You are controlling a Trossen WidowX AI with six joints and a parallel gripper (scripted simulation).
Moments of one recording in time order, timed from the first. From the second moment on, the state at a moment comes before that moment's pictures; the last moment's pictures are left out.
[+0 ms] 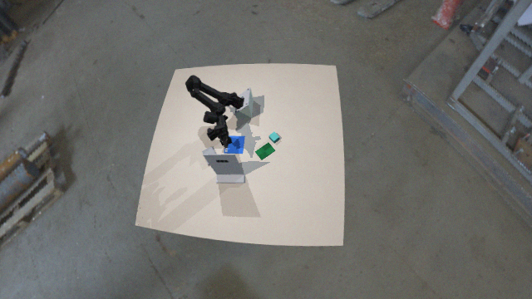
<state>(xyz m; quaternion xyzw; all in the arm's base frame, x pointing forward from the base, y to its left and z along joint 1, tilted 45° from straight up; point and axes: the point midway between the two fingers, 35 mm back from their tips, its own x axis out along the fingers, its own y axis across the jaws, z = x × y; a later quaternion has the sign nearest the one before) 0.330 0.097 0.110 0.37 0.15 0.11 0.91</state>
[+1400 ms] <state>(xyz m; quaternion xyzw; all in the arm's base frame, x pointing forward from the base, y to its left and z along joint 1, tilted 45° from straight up) 0.308 0.118 0.140 0.37 0.15 0.11 0.91</state>
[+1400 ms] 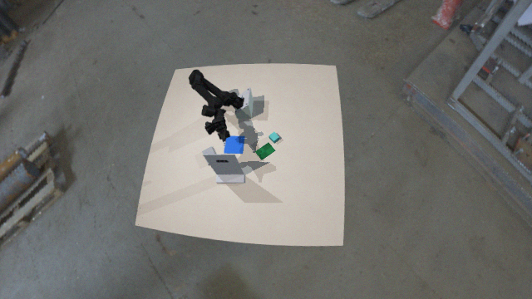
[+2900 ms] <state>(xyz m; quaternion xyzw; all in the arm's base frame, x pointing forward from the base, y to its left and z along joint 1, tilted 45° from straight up) 0.255 0.050 0.043 0.41 0.21 -0.30 0.84</state>
